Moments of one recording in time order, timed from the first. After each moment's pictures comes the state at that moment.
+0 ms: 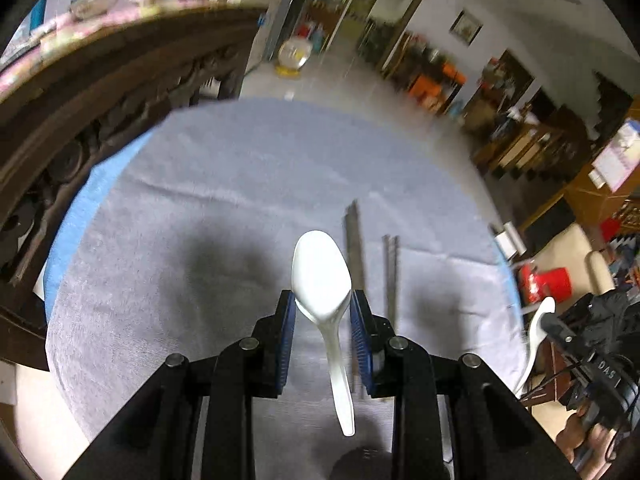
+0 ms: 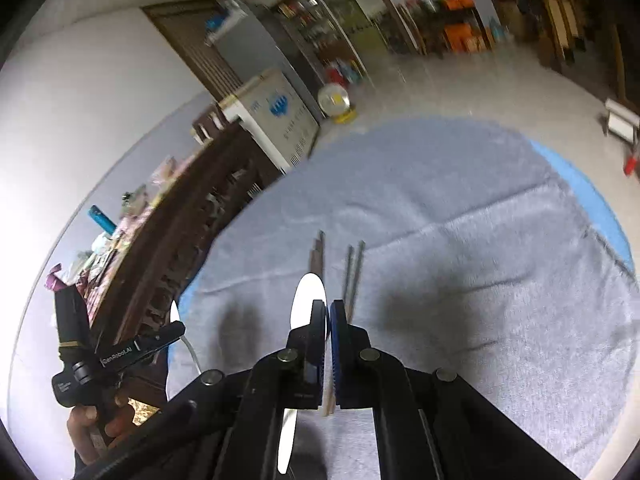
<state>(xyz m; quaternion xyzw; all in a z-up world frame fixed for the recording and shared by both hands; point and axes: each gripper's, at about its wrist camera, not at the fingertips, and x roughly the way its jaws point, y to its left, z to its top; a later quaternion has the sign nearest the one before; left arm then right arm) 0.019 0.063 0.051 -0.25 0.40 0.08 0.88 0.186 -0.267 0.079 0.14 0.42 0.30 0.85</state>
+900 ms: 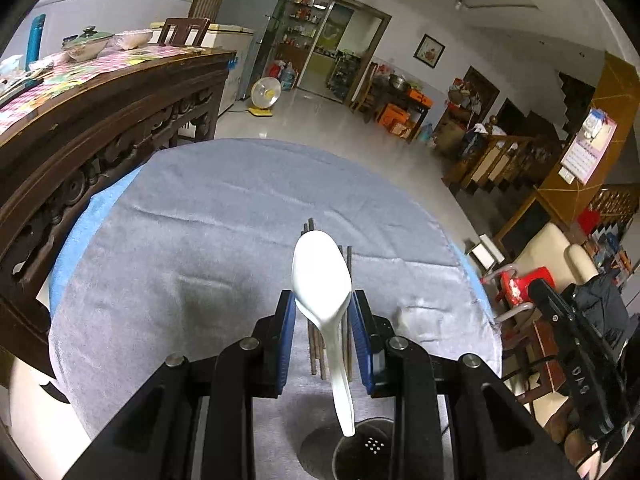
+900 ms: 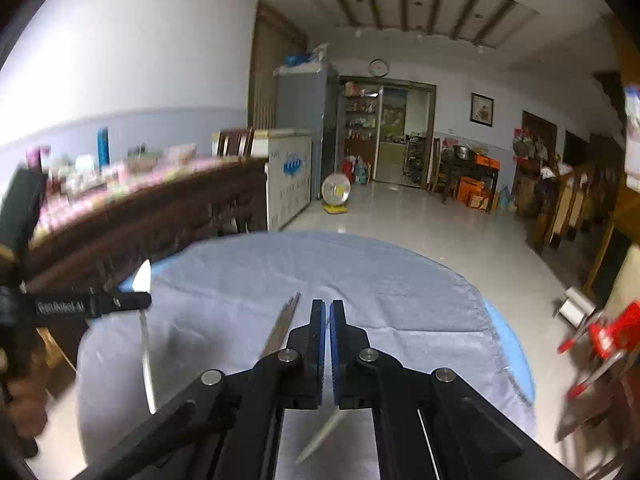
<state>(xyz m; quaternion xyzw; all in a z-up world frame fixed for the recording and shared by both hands) -0.029 0.022 0.080 -0.22 0.34 0.06 0.91 0.087 -0.225 0.129 -0.06 0.21 0.27 0.94</state>
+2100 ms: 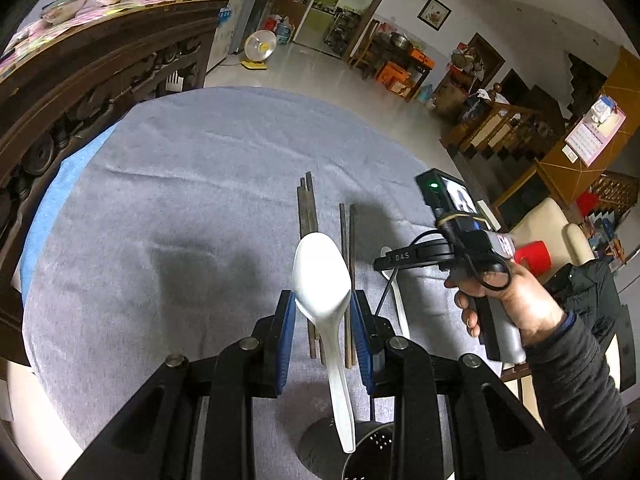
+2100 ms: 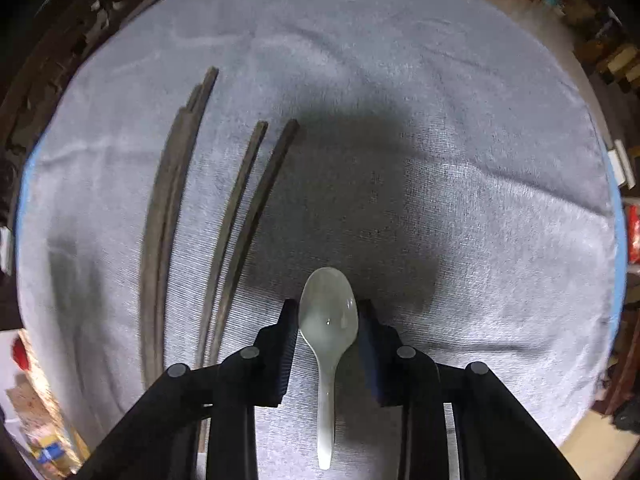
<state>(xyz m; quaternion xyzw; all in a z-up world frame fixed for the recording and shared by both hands) 0.014 0.028 0.042 -0.24 0.42 0.03 0.87 0.329 -0.138 -0.057 -0.14 0.65 0.21 0.71</state>
